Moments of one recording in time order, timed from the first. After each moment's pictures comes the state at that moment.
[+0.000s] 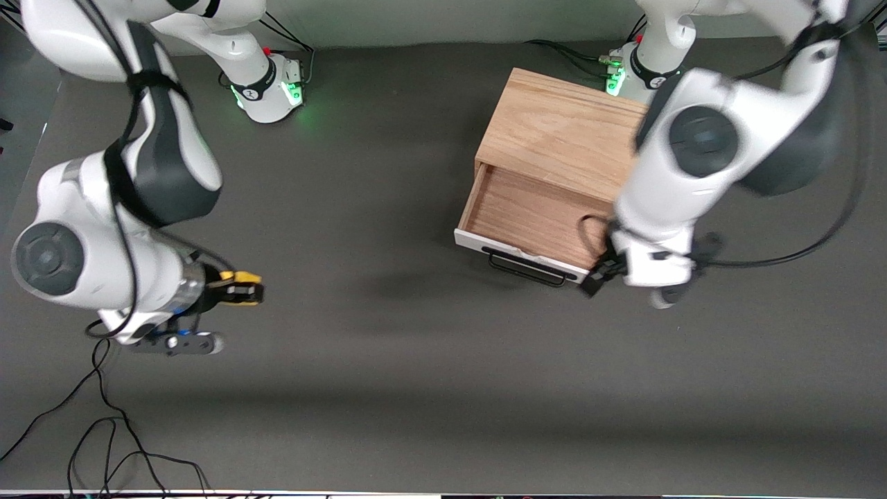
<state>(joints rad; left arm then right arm) -0.09 0.30 -0.31 -1.43 0.13 1.68 -1.08 0.22 0.54 0.10 -1.12 0.02 1.55 0.41</state>
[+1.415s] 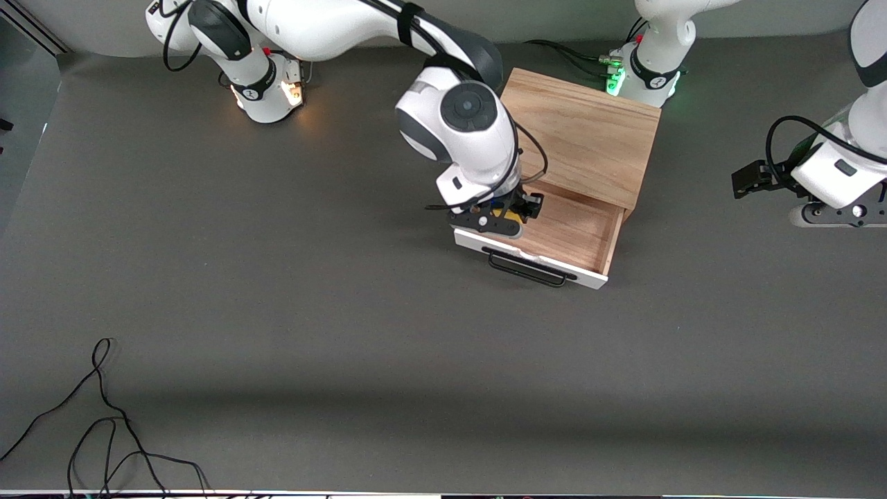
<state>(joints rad) 0.24 -0.02 -0.29 -1.72 0.03 1.57 -0.03 0.77 0.82 0.18 -1.00 0.03 1.96 1.20</state>
